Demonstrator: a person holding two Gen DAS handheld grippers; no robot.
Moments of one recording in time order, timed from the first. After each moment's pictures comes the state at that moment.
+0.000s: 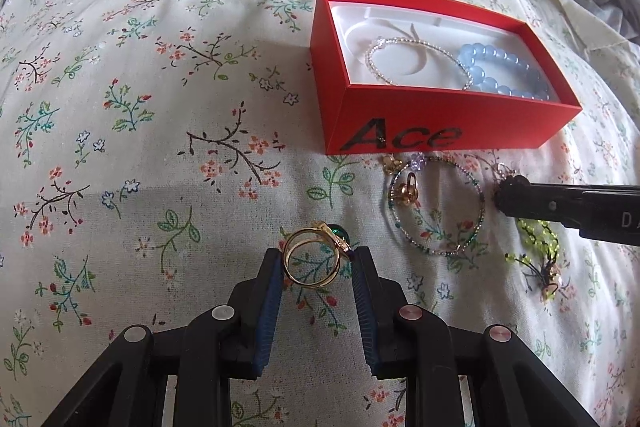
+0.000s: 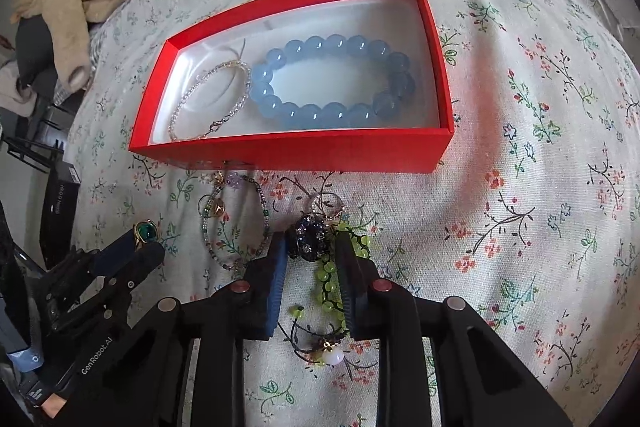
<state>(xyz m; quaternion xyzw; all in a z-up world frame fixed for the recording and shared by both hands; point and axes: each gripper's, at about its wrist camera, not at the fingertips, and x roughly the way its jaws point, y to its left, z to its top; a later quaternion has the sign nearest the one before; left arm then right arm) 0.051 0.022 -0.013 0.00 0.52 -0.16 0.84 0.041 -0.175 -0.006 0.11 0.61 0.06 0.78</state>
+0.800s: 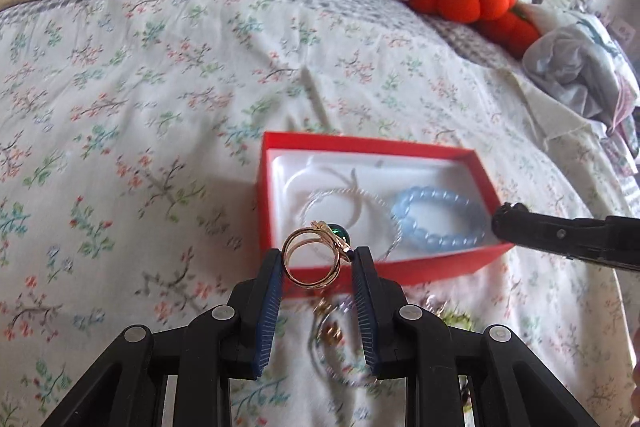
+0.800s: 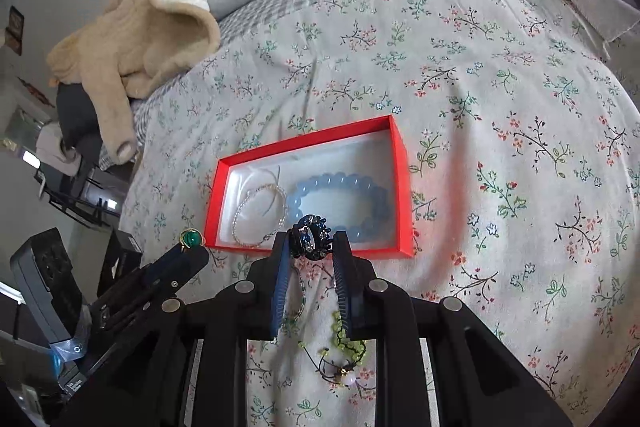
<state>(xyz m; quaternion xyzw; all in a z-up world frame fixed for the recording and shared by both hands) 0.083 0.002 0.032 -0.06 0.43 -0.20 0.88 0.045 -0.219 0.060 0.20 0.51 0.09 0.83</state>
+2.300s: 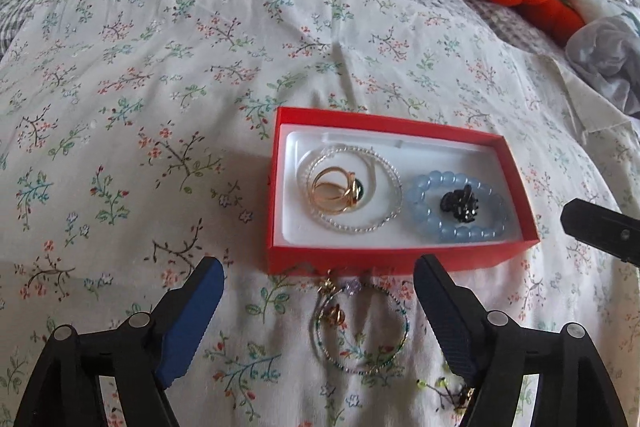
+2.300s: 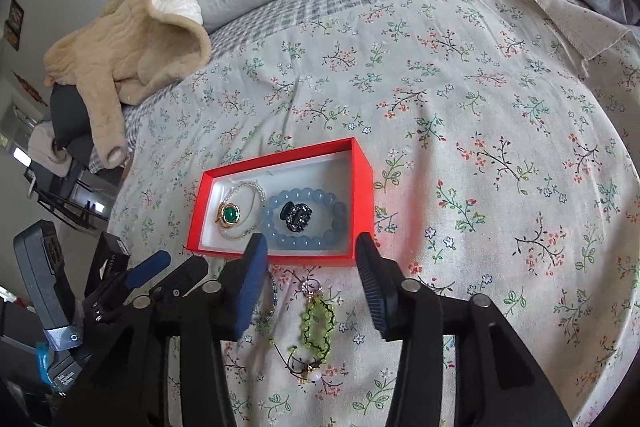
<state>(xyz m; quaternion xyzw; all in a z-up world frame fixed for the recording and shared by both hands) 0.079 -0.013 0.033 -0.05 0.48 -0.12 0.87 0.032 -0.241 0.075 0.18 0.49 0.07 0.85</state>
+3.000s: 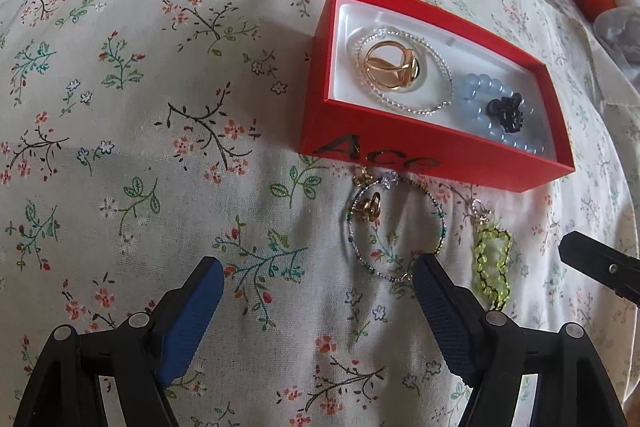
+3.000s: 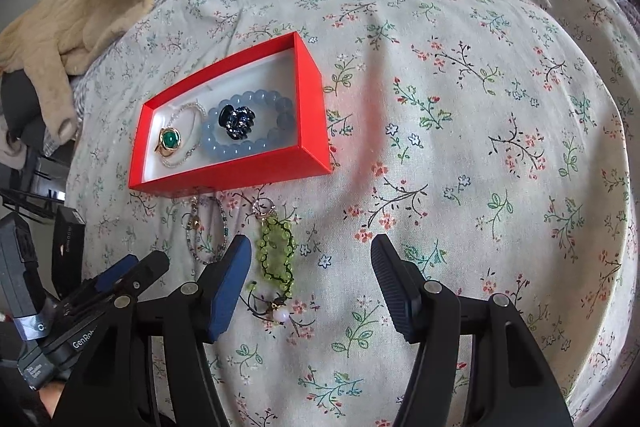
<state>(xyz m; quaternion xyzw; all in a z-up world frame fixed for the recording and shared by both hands) 0.063 0.007 -0.007 -0.10 0.58 -0.11 0.80 0.008 -0.231 0.036 0.17 0.59 0.00 0.79</state>
